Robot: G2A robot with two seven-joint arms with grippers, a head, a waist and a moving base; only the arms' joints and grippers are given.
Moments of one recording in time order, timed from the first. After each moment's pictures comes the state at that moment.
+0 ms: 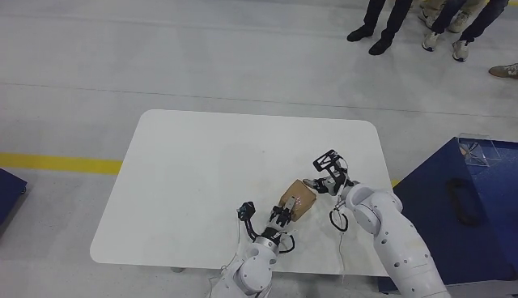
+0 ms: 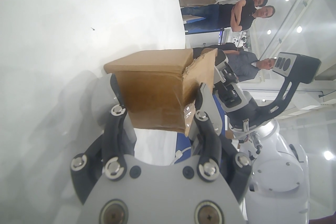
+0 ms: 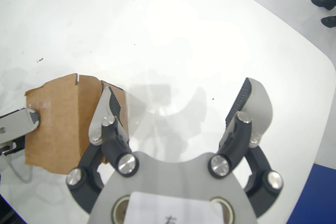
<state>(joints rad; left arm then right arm) 1.19 -1.74 -0.94 -0.93 0.25 -0.20 0.19 -1.08 -1.18 1.26 -1.29 -1.30 -0.35 0.40</state>
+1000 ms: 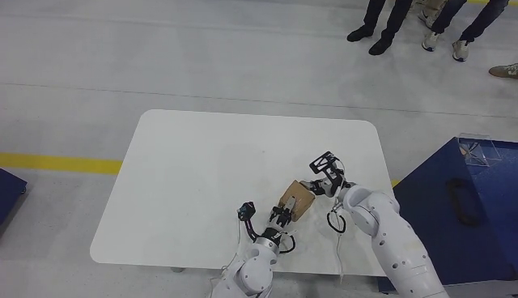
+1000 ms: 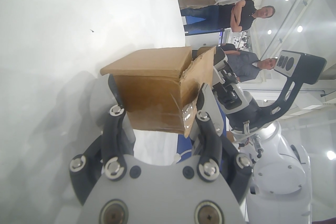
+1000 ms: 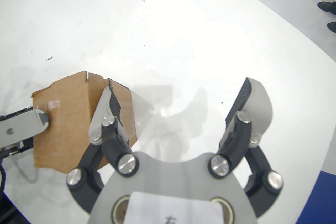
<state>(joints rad) 1.20 -1.74 -0.95 -0.93 0.27 -0.19 0.19 -1.09 -1.18 1.25 -1.30 -1.30 -0.37 0.38</state>
